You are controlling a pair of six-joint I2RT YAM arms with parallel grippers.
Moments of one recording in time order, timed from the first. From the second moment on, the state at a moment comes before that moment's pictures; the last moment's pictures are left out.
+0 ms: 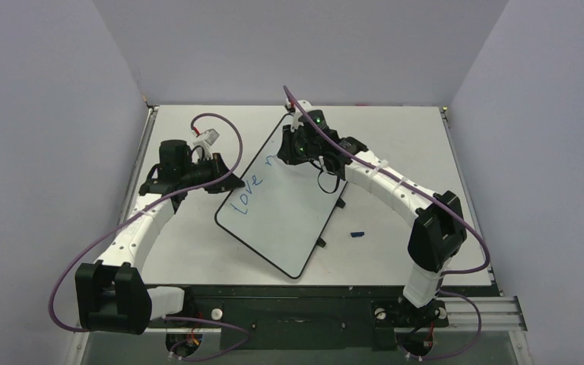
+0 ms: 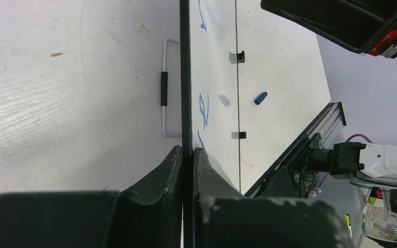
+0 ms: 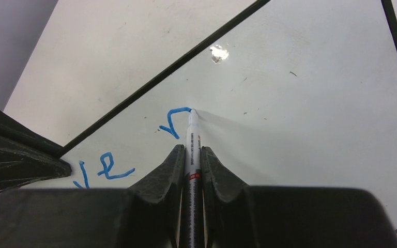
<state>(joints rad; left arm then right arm) -0.11 1.25 0.93 -0.33 0.72 -0.34 0.70 1.77 1.59 -0.38 -0.07 0.33</state>
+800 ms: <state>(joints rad) -0.12 1.24 0.93 -0.35 0.71 -0.34 0.69 1.76 1.58 -0.38 -0.07 0.34</state>
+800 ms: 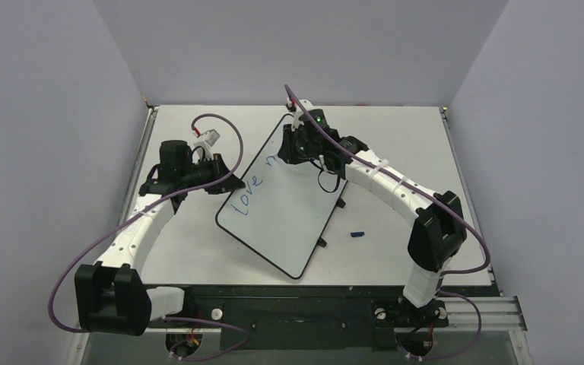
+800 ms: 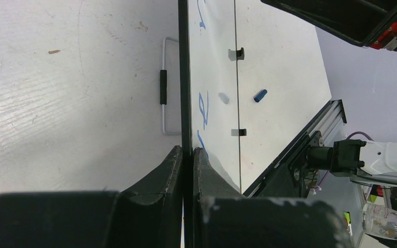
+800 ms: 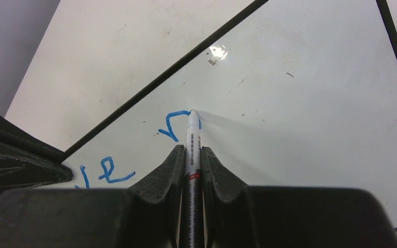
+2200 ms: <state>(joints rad) -0.12 1.24 0.93 -0.36 0.70 -0.33 0.63 1.77 1.56 -0.38 -0.06 0.35</state>
